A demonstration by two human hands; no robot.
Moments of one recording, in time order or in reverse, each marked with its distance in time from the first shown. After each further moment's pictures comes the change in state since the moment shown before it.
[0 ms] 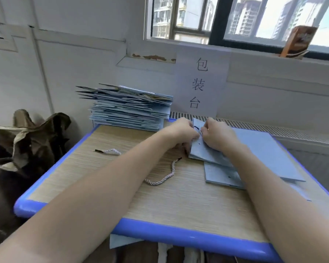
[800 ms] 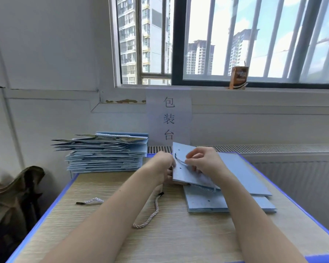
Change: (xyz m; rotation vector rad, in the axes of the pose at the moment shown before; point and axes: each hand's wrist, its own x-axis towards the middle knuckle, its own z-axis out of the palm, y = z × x) left_hand -0.001 0.014 0.010 -0.609 -0.056 -0.168; right_hand -0.046 0.015 -0.033 0.871 0.060 0.133
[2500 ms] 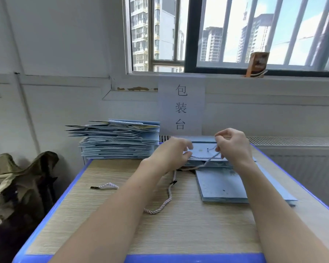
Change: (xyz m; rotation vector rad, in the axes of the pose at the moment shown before) left_hand -0.002 -0.005 -0.029 1.056 0.033 0.656; right_hand 0.000 -0.009 -0.011 -0.094 0.333 -0.062
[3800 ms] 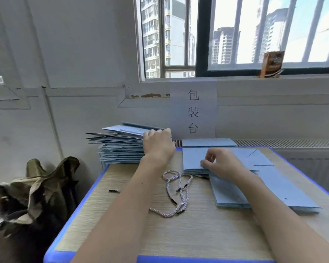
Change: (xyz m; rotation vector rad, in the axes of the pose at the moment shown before) left_hand -0.003 -0.026 -0.037 0.439 0.280 -0.366; right_hand -0.011 0.010 0.039 -0.407 -0.438 -0.228
